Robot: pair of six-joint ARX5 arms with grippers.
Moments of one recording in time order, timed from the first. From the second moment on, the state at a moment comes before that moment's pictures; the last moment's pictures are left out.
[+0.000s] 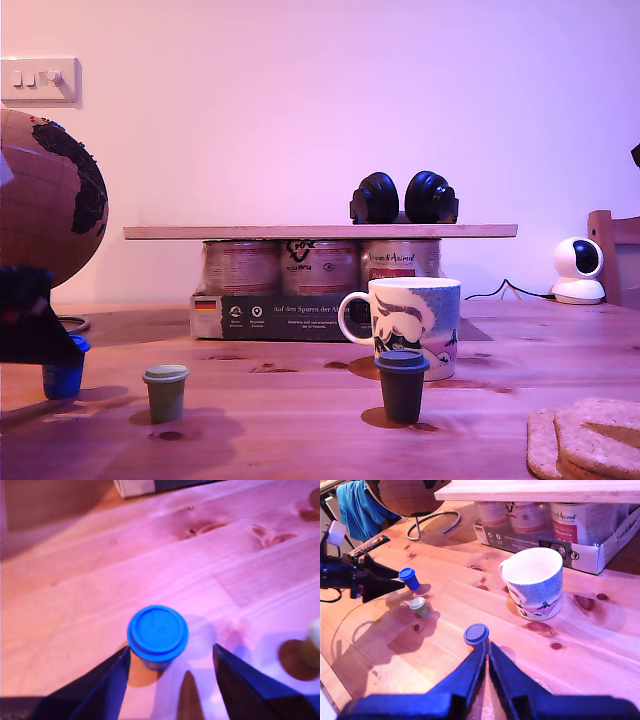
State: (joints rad) left arm -0.24 1.40 0.26 0.53 0.17 0.09; right arm 0.03 0.39 0.30 -0.37 -0.70 -0.05
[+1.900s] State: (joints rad) left arm -0.30 1.47 0.30 0.95 0.21 0.00; right arm 0.03 0.39 0.30 -0.37 -0.73 -0.05
